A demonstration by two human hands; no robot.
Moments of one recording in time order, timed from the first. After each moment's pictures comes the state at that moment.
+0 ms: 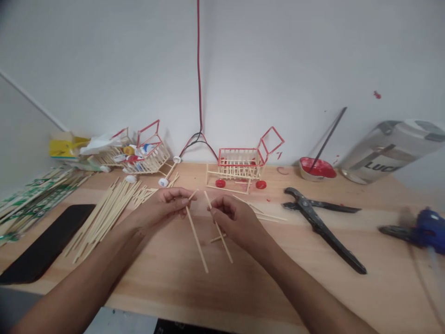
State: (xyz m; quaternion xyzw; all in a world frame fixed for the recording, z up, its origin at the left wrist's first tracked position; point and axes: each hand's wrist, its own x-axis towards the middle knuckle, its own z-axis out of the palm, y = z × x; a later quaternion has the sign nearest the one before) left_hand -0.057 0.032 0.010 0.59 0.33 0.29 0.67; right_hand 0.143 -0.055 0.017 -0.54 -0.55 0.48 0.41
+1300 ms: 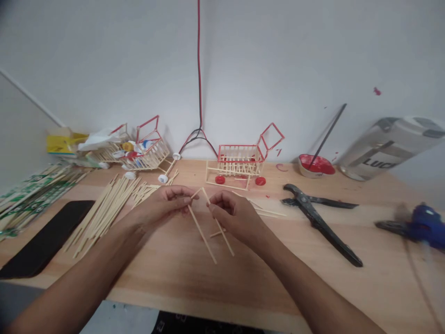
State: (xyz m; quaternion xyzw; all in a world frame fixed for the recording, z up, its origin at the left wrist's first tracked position) left_hand -0.056 0.032 0.006 0.61 0.33 0.26 0.67; right_hand 0.143 -0.056 0.022 -0.54 -0.59 0.45 0.40
